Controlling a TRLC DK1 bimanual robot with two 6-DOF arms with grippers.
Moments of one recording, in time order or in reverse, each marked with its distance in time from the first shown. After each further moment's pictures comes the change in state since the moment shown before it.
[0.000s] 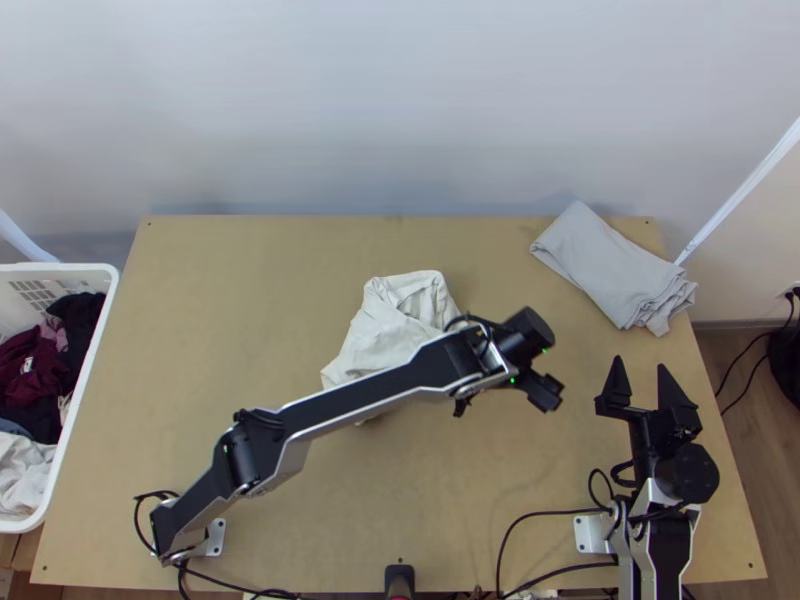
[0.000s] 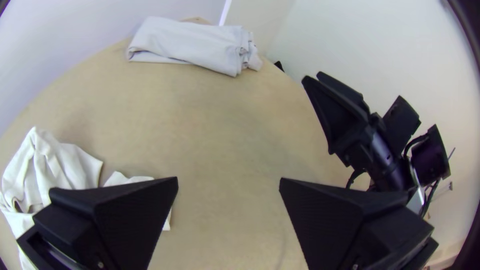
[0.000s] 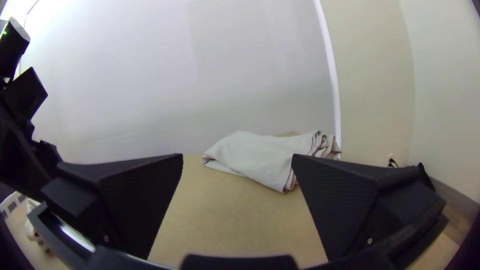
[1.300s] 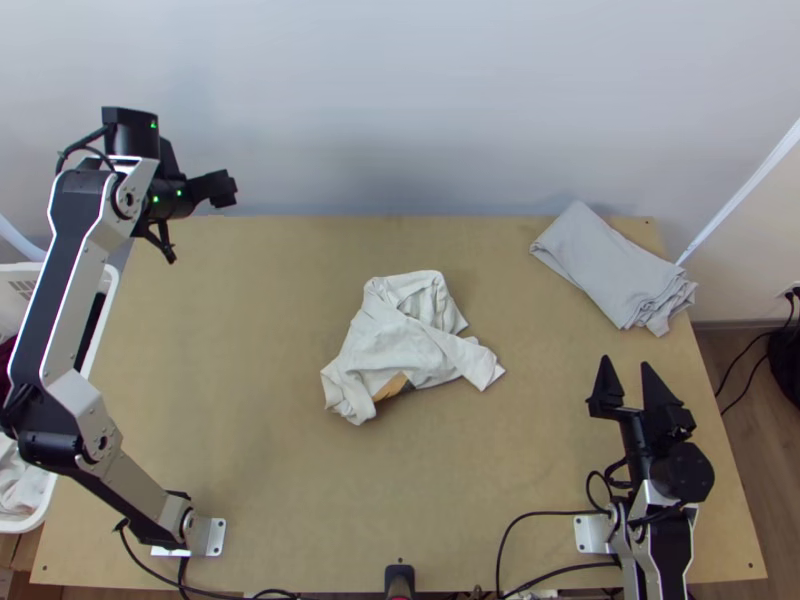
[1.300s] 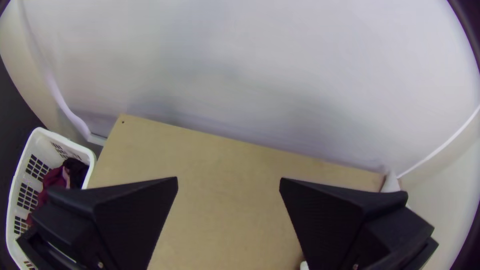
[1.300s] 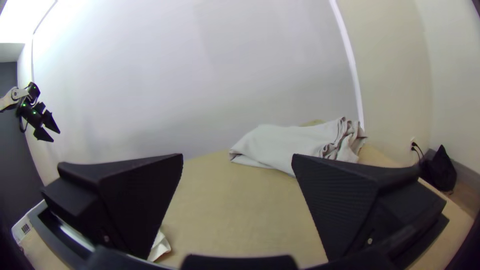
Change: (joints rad) left arm 1.065 -0.489 -0.264 -0.233 -0.026 0.101; right arm 0.120 0.000 0.002 -0.005 0.008 0.110
